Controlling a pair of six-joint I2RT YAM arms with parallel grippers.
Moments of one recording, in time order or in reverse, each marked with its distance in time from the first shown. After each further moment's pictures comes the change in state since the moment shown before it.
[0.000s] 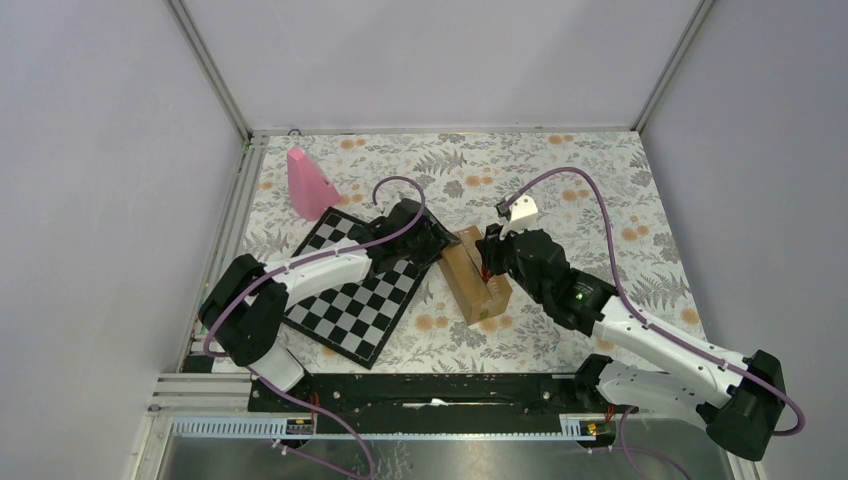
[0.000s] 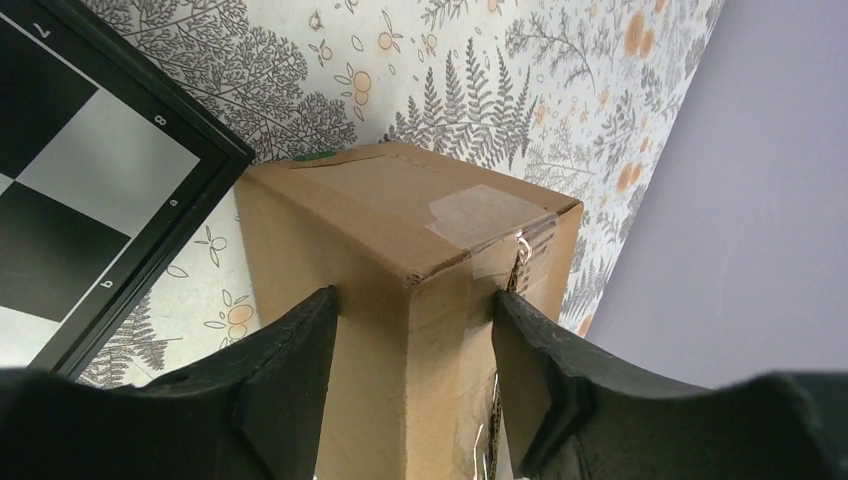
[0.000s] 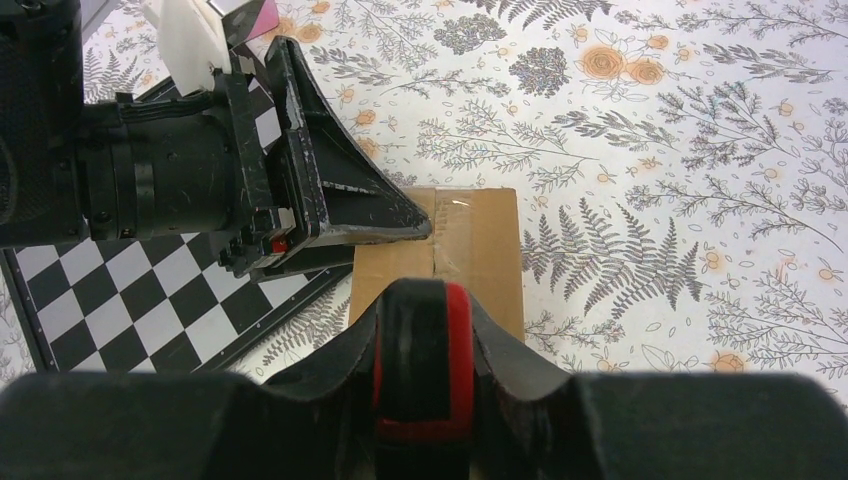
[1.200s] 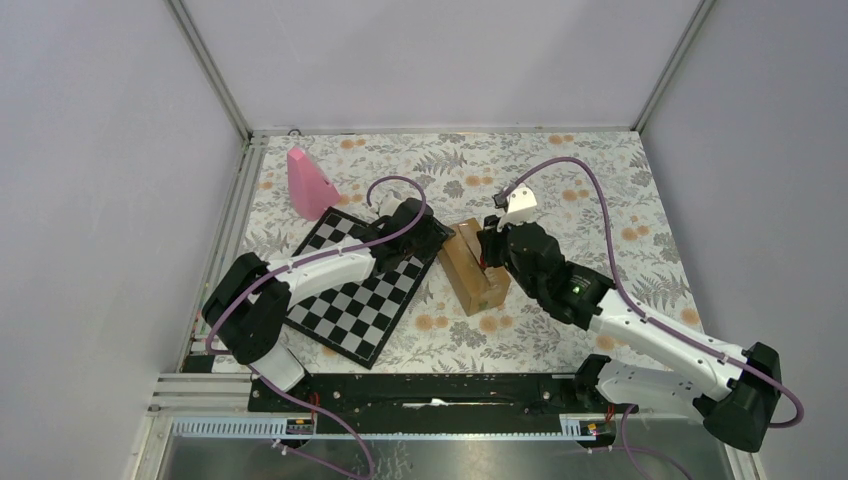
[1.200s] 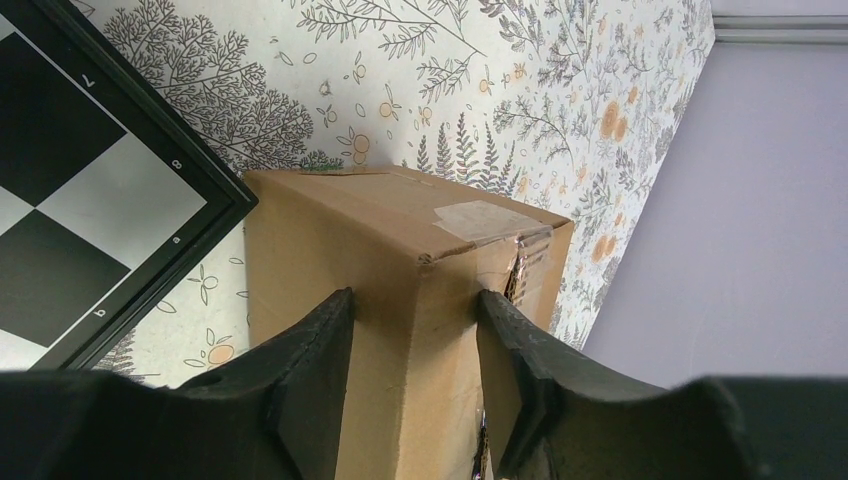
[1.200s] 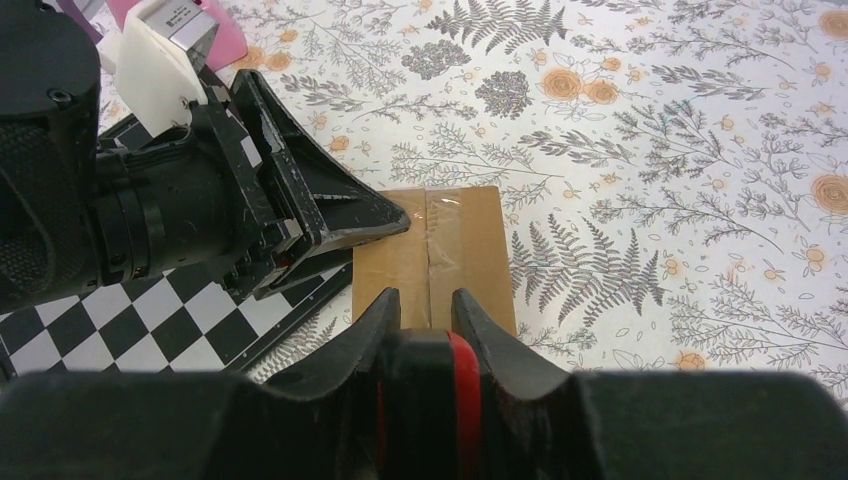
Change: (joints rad) left arm -0.021 0.017 0.029 -0.012 -0.158 -0.106; right arm 0.029 0.058 0.095 -0.052 0.114 -0.004
